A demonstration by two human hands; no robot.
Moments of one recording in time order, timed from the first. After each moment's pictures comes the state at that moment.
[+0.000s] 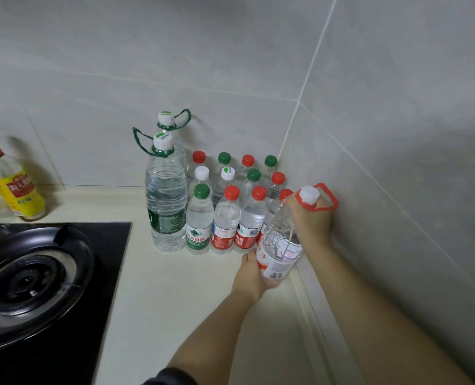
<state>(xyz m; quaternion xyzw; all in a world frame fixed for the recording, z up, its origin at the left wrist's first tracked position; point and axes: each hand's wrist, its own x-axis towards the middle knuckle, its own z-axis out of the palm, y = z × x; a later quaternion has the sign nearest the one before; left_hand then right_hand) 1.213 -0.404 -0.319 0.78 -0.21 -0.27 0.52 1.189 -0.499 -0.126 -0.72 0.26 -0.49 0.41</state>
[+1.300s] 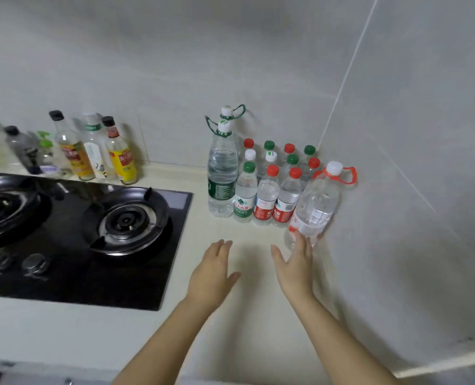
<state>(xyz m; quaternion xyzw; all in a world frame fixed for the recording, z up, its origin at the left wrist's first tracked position) 1.114 -0.184 -0.196 0.94 -0.22 -0.08 0.24 1.073 -0.366 -0.209 -0.85 0.29 -0.19 0.39</state>
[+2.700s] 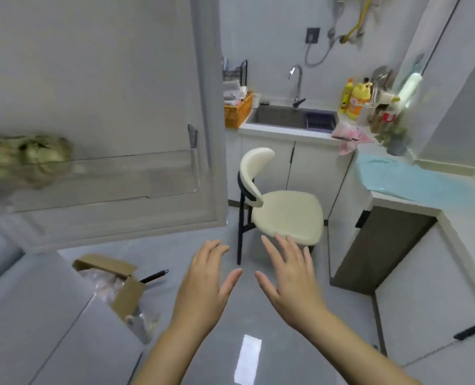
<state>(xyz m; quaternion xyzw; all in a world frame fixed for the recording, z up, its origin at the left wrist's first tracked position) 0.437 0.261 -0.117 0.75 0.57 0.30 0.16 0.626 0.255 -0.130 -0.64 -0.74 0.08 0.20</state>
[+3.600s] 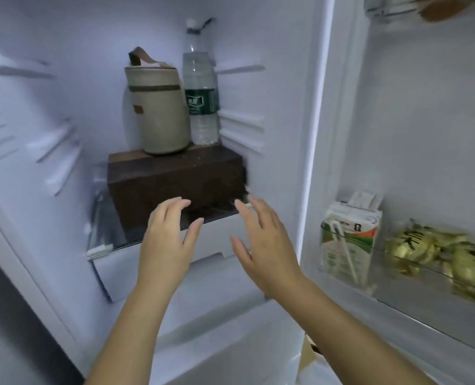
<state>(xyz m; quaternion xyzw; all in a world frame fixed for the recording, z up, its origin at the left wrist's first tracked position) -0.051 0.200 0.014 0.39 0.81 0.39 -0.22 0.074 0.342 -0.008 -0.16 -0.92 0.10 0.36</state>
